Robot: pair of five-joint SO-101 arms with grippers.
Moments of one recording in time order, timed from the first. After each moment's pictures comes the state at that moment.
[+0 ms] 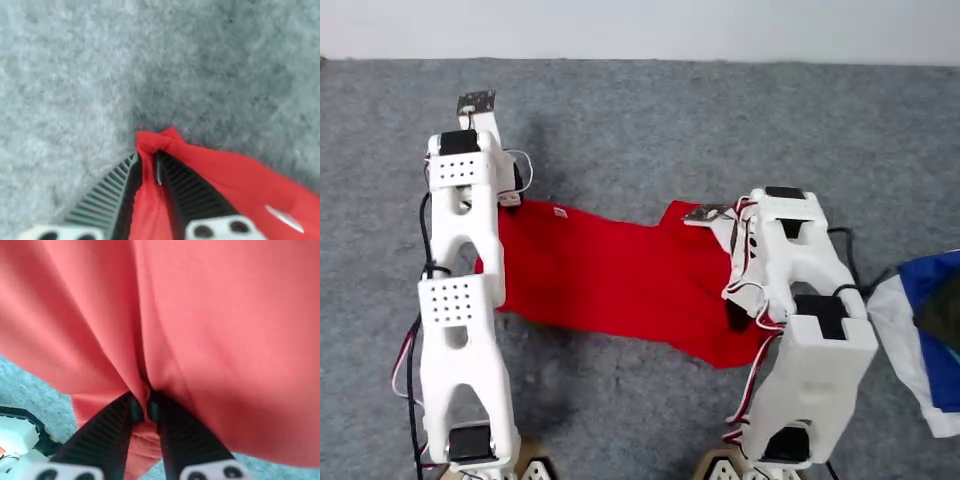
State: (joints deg) left arm -11.2 65.1 -63.8 92.4 7.5; right arm 1.8 27.6 8.5 85.0 48.3
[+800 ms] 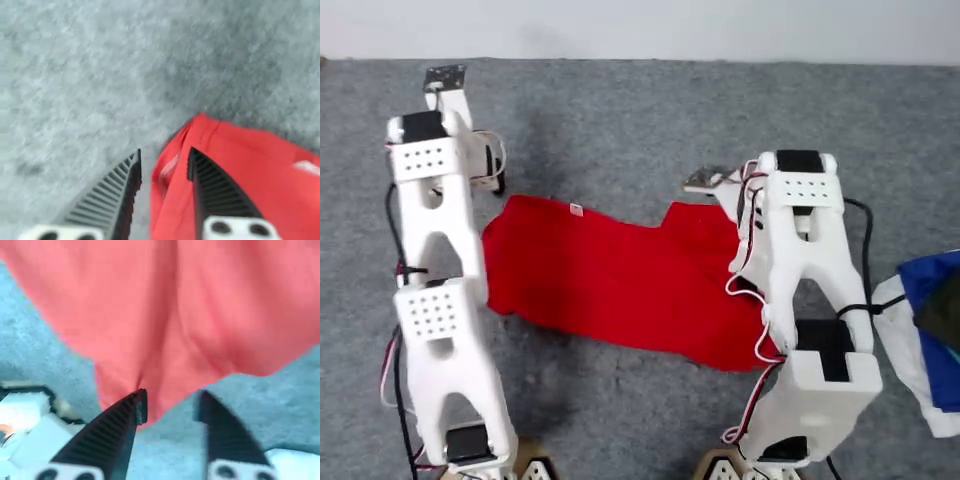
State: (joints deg) left arm -14.6 51.9 -59.6 98.8 3.6; right arm -1.1 13.8 -3.0 99.4 48.3
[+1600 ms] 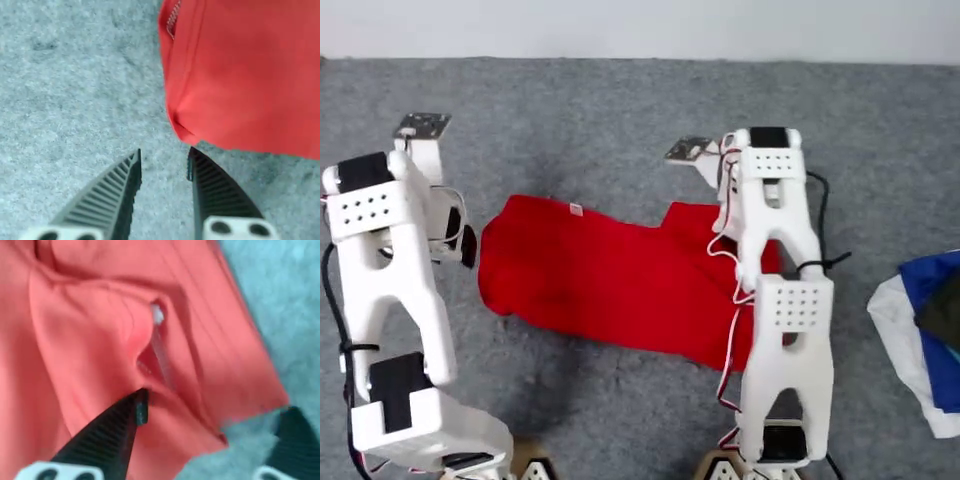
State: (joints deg) left arm -20.3 3.7 -2.0 98.8 -12.8; right arm -3.7 57.7 -53.3 100.2 53.7
